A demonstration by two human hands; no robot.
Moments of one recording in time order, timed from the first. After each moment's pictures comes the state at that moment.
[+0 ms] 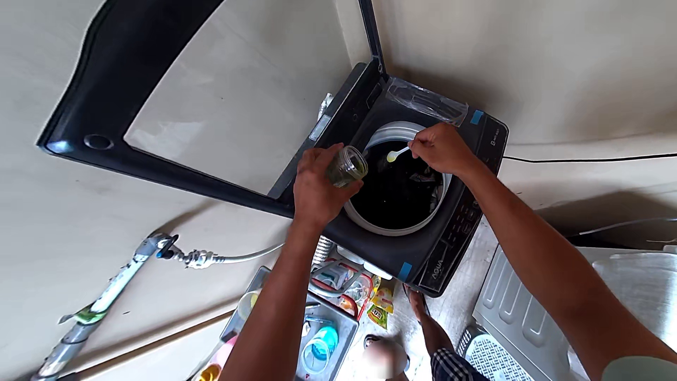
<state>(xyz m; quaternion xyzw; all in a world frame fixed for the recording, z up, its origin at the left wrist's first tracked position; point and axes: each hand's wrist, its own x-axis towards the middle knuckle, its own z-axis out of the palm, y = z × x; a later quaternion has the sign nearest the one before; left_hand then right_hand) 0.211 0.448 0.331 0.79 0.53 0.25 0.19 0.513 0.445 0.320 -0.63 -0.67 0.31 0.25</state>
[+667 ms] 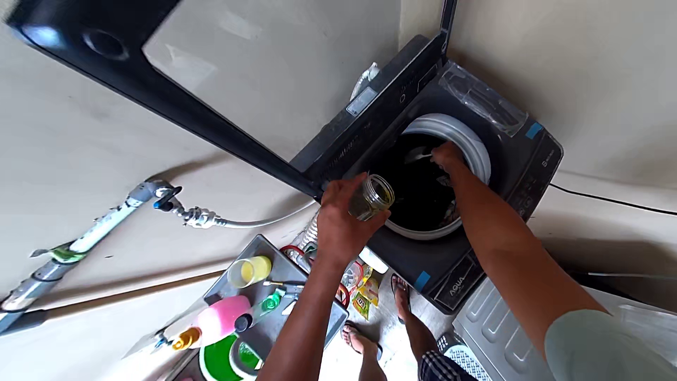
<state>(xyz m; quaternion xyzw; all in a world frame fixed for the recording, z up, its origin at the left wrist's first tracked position) 0.180 0.379 0.287 0.68 0.62 0.28 0.27 0.475 0.557 0.139 -0.84 -0.38 0.37 0.06</state>
